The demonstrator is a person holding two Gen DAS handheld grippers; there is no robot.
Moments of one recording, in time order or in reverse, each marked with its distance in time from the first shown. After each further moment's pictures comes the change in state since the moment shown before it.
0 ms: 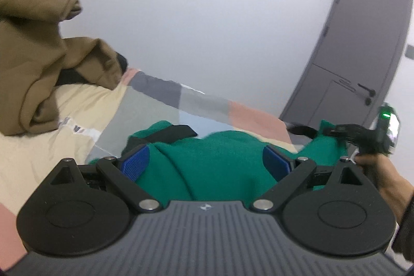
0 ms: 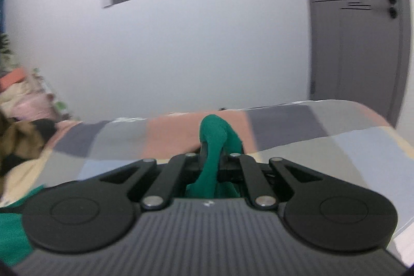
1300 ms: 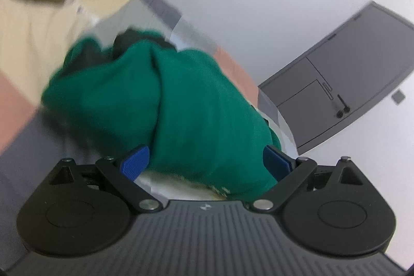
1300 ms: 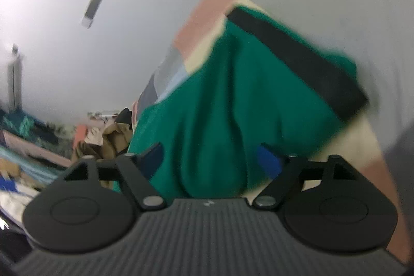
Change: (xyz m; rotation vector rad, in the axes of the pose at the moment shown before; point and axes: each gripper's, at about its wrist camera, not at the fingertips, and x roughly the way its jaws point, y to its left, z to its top) left arm -0.039 0.009 -0.055 -0.441 0.258 -0.131; right arm -0.135 -0.046 -0.133 0.805 0.417 0.328
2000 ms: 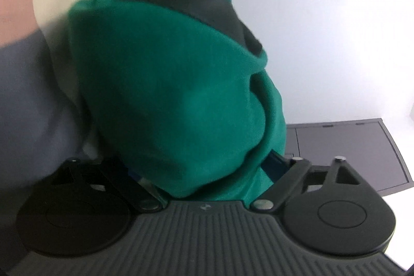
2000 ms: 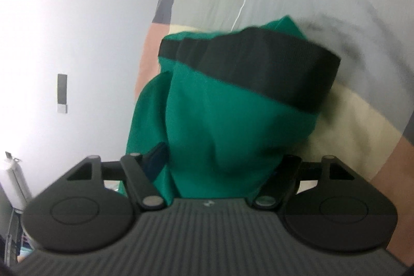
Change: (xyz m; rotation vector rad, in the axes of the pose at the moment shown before) left arm 0.066 0.097 0.003 -0.559 -0.081 -0.136; right arm 0.043 -0.053 0.006 0.334 -0.211 -0.010
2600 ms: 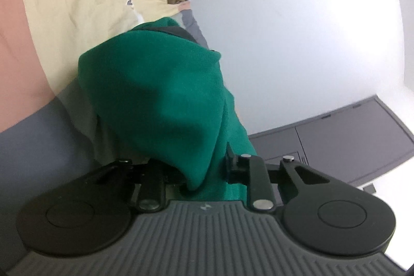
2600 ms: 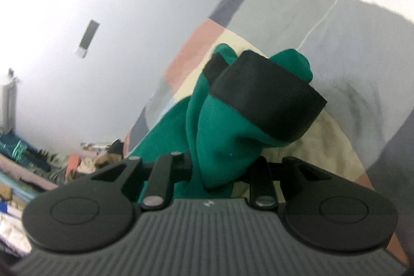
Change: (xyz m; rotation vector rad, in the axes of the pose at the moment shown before) left arm -0.071 -0.046 -0.009 0.221 -0.090 -0.007; right arm -0.078 0.048 -0.020 -0.424 0.015 0.045
